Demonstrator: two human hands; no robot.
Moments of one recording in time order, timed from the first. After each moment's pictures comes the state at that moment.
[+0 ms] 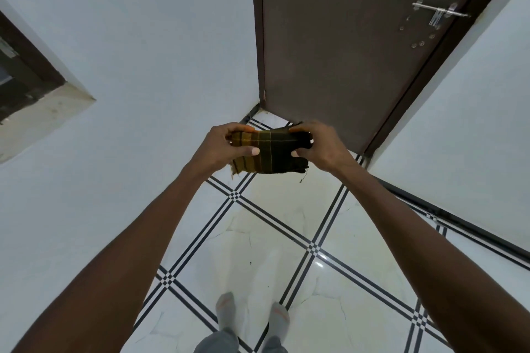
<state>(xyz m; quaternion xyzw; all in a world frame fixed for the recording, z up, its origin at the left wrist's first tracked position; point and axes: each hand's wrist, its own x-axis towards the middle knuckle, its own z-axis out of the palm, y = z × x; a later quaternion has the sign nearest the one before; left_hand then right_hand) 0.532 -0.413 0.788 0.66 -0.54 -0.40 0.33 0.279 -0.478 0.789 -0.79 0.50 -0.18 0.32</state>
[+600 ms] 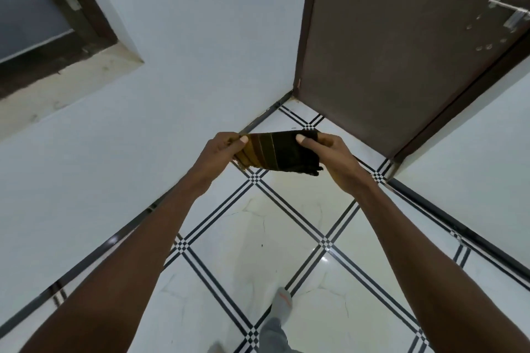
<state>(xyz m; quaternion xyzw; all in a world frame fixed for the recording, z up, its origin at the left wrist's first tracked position) 0.594 -0.320 0.750 0.70 -0.38 -0.45 0.41 0.340 -0.426 0.760 -0.60 0.43 -0.23 0.64</state>
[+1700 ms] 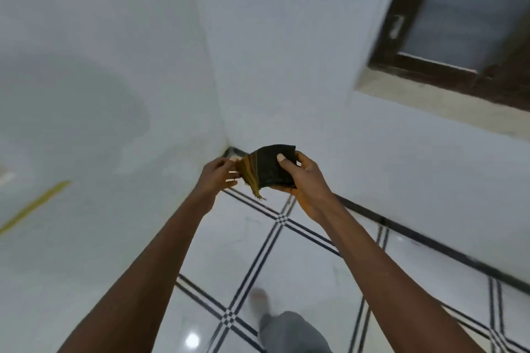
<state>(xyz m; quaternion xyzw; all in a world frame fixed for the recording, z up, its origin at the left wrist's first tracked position) 0.790 0.558 0.740 0.71 0.21 -0.06 0.67 0.794 0.339 0.781 -0.61 0.08 0.19 0.76</state>
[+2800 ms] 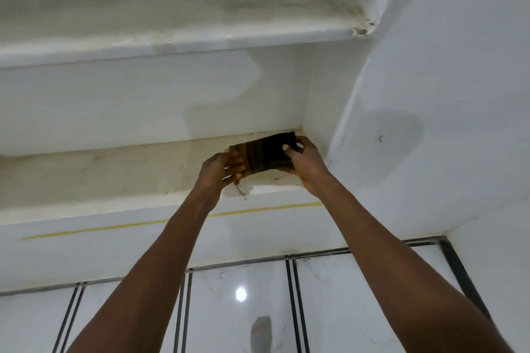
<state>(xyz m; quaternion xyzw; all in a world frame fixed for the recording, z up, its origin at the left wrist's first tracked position) 0.576 1.177 0.754 0.41 0.53 0.30 0.68 0.781 1.111 0.749 -0.64 -0.22 0.49 0.55</state>
